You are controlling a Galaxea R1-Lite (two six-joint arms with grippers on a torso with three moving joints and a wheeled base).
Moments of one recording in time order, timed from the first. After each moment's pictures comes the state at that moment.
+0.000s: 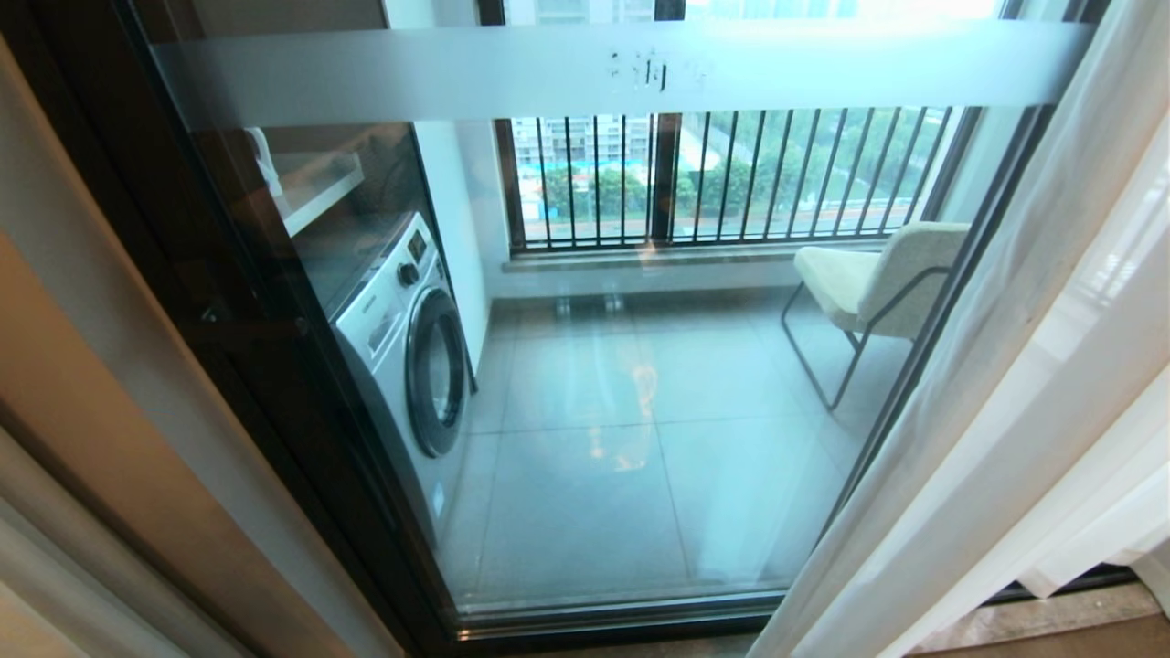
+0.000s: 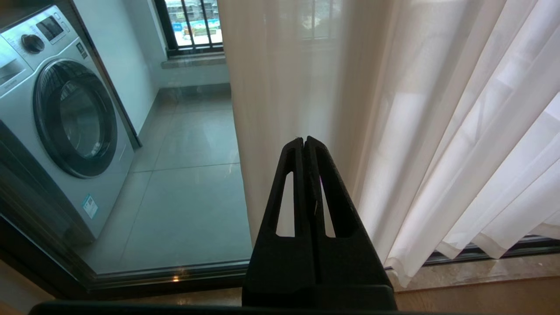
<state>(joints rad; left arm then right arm) 0.00 0.00 0.00 0.00 -0.02 0.02 0.00 0.00 0.00 -0.07 -0.03 0.04</state>
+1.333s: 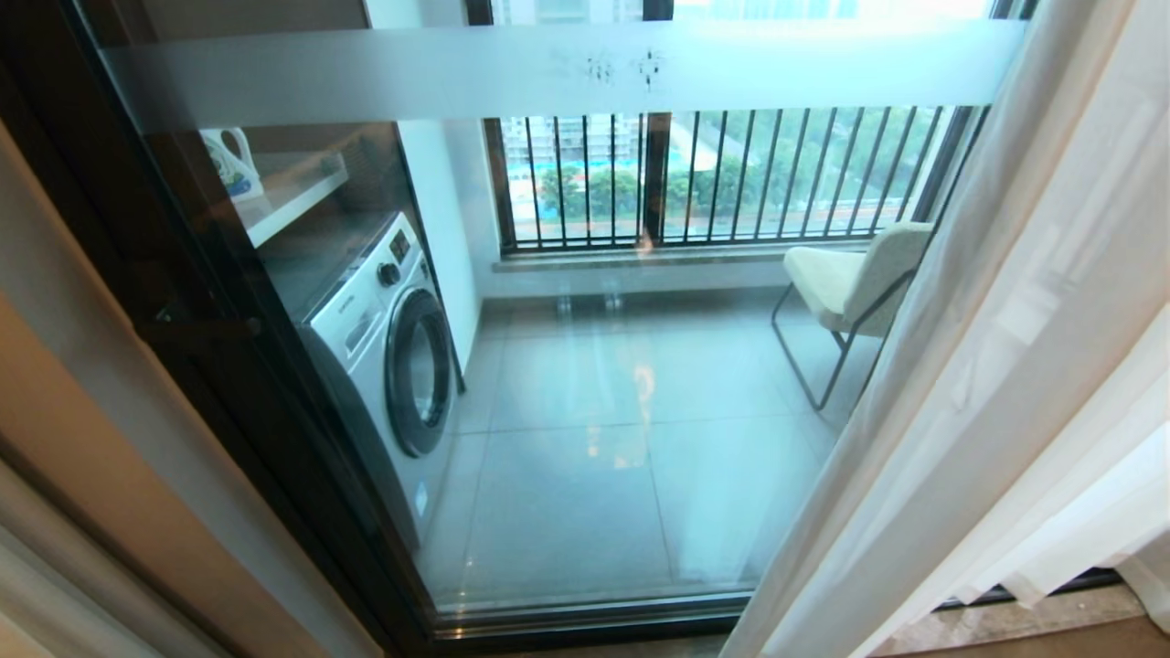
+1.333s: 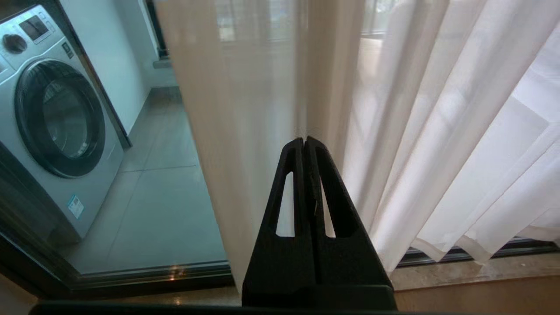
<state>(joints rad) 0.00 0.00 0.00 0.00 -0.01 0.02 0.00 0.00 0.00 -0.07 -0.03 0.04</state>
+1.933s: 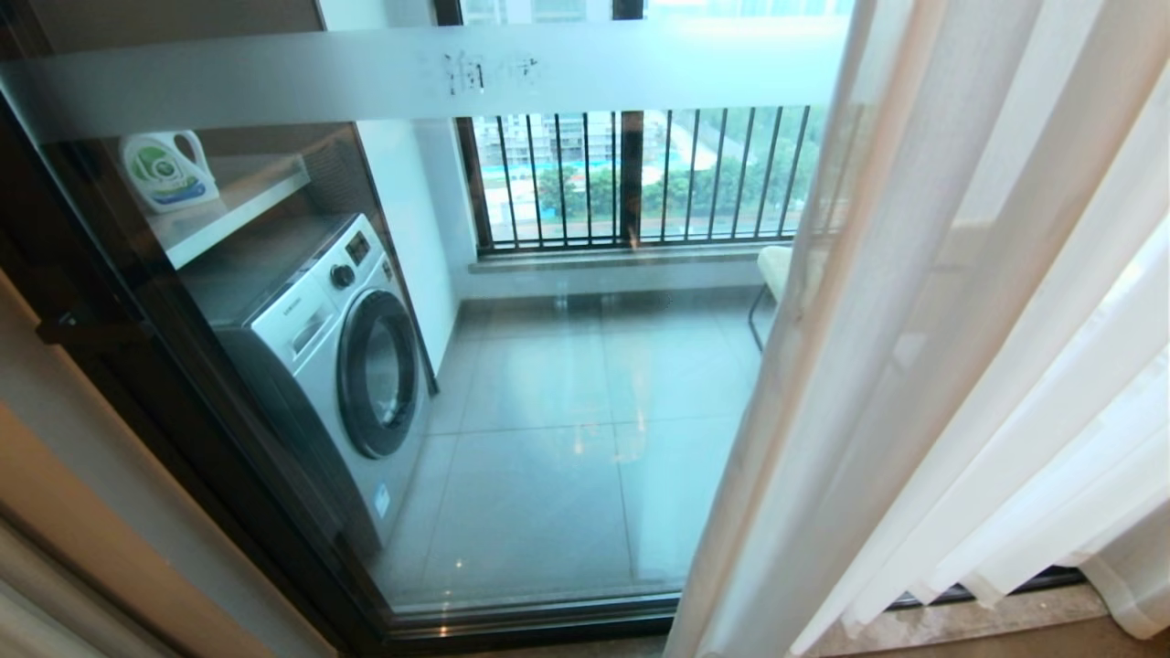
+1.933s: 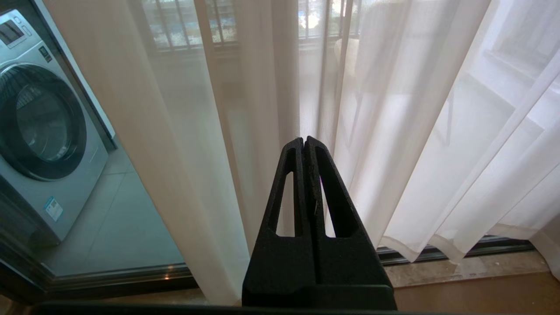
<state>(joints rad) 0.00 0.00 0.00 0.00 -0.01 0.02 0.00 0.00 0.00 -0.07 -0.03 0.04</state>
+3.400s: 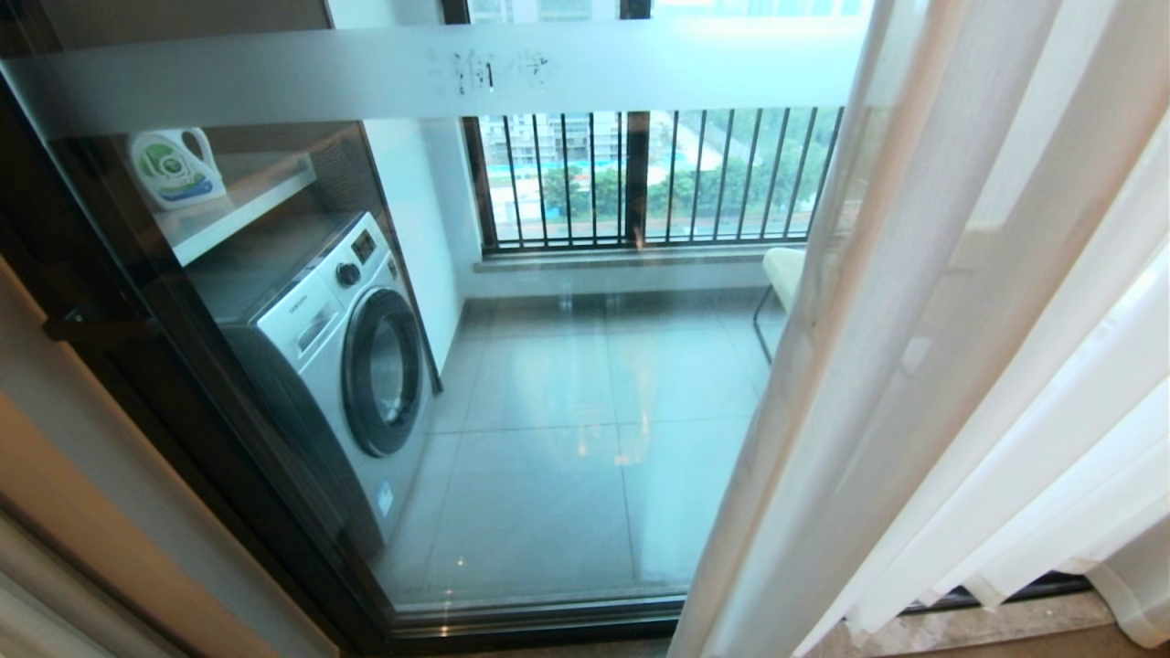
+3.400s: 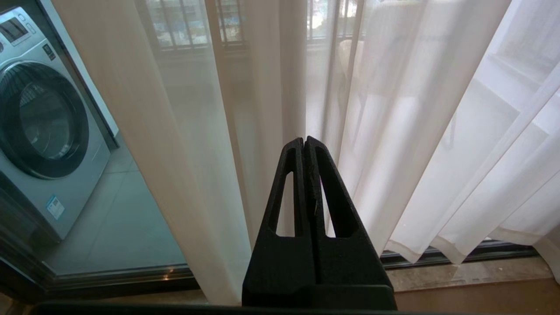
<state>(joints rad) 0.00 0.00 0.00 0.00 -0.02 0.02 0.00 0.00 0.00 -0.07 -0.03 0.04</state>
